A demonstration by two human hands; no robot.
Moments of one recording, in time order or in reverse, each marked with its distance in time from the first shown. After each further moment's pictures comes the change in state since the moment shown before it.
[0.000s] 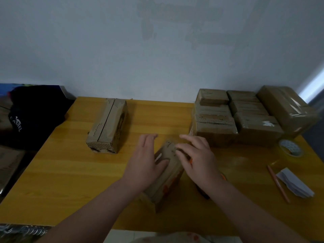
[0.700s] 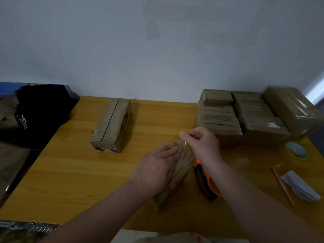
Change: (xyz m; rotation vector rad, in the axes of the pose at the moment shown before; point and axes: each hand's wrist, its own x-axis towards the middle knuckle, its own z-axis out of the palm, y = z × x) left_hand -0.001 0.001 0.011 0.251 -0.048 0.360; right_hand 0.047 -0.007 -0.005 0.471 -0.055 0.759
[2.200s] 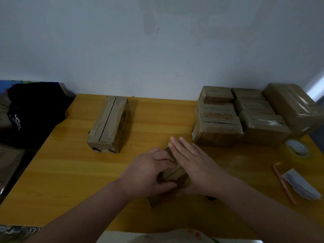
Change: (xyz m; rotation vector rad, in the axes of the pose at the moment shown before) left_hand -0.008 -0.030 -0.004 -0.179 0.022 0.220; right_hand -0.022 0.024 -0.015 -0.998 -0.659 -0.710
